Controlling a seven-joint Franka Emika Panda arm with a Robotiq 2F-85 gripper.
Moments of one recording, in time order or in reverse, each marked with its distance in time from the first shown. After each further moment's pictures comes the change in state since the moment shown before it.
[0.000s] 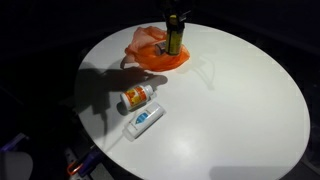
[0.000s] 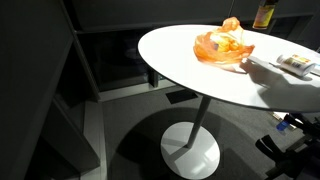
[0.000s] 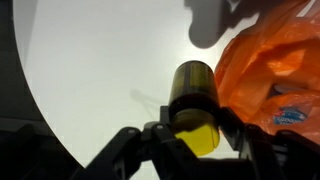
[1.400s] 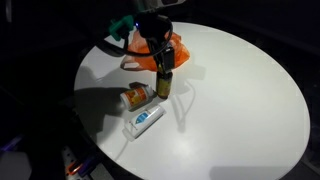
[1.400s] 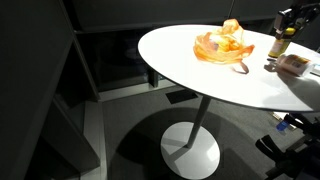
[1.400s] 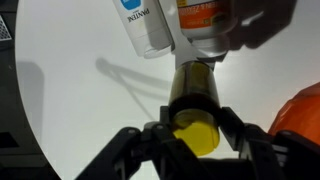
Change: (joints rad) arm -0.106 -0.069 -0.020 -0.355 -0.105 0.269 0.198
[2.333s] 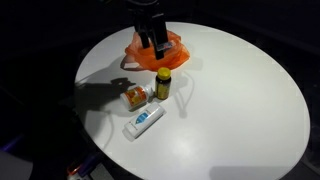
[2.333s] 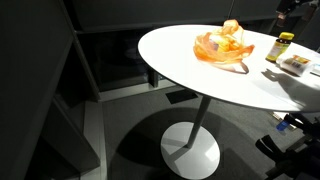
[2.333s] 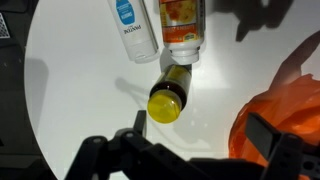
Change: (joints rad) arm 0.035 -0.104 0.051 0.049 0.107 -0.206 -0.108
